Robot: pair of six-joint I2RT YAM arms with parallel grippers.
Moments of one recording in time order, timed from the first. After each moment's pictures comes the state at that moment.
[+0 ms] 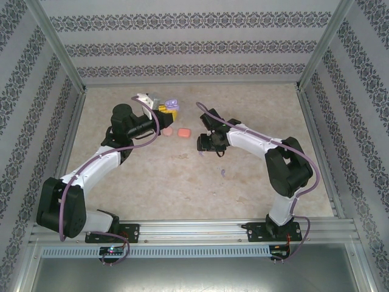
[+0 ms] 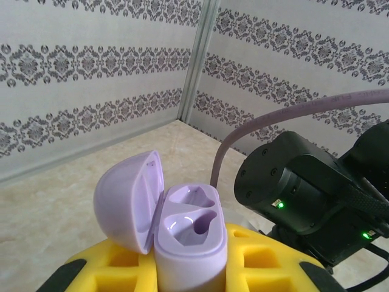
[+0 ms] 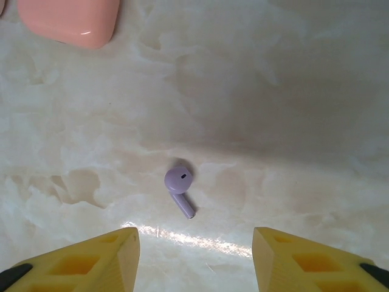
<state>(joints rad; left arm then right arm) -0.27 1.35 0.87 0.42 0.64 -0.17 0.59 1.82 1.29 -0.63 -0.07 0.56</state>
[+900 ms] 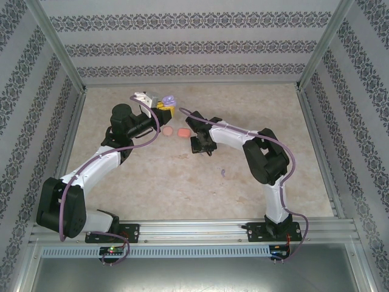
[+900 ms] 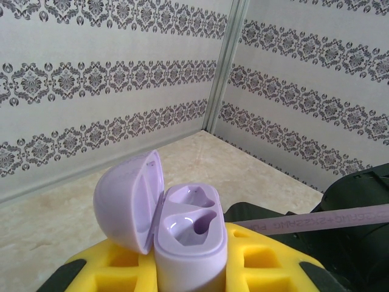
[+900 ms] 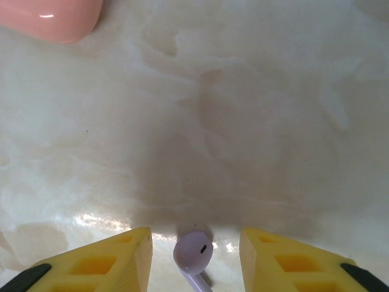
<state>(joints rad) -0.27 1.35 0.87 0.45 0.55 -0.16 0.65 2.07 1.48 -0.72 0.04 0.51</state>
